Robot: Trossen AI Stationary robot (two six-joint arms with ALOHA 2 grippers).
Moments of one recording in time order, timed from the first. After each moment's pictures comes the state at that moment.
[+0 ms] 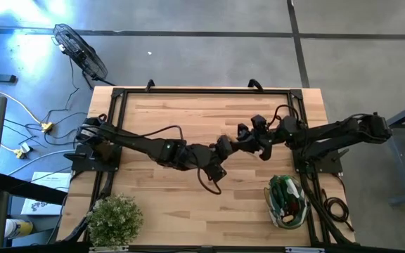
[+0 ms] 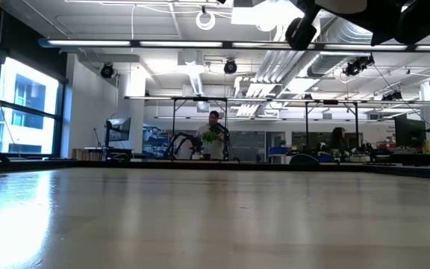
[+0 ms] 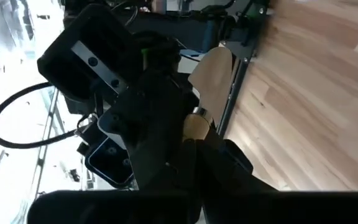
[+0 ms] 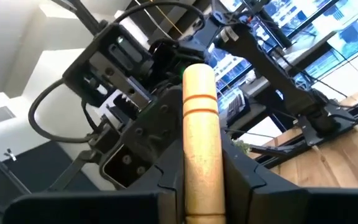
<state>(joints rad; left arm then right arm) -0.25 1.80 1.64 -0.12 -0.59 1.39 -0.05 1.17 0.48 0.99 -0.35 0.82</state>
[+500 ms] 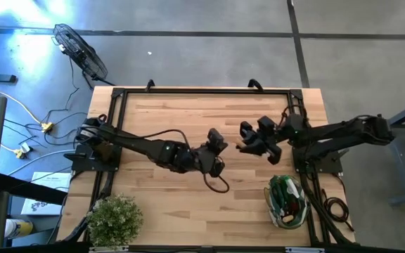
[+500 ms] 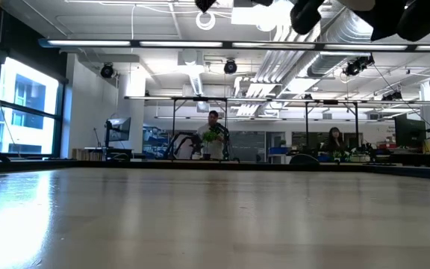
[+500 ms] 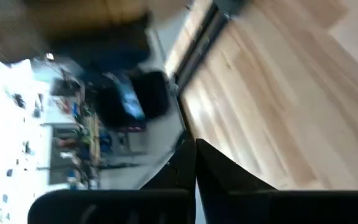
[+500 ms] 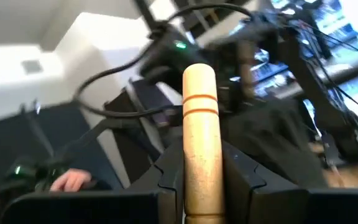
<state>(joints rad) -0.28 1.80 1.64 -0.33 -0.76 0.96 -0.07 1.11 0.48 0.98 -0.51 0.67</state>
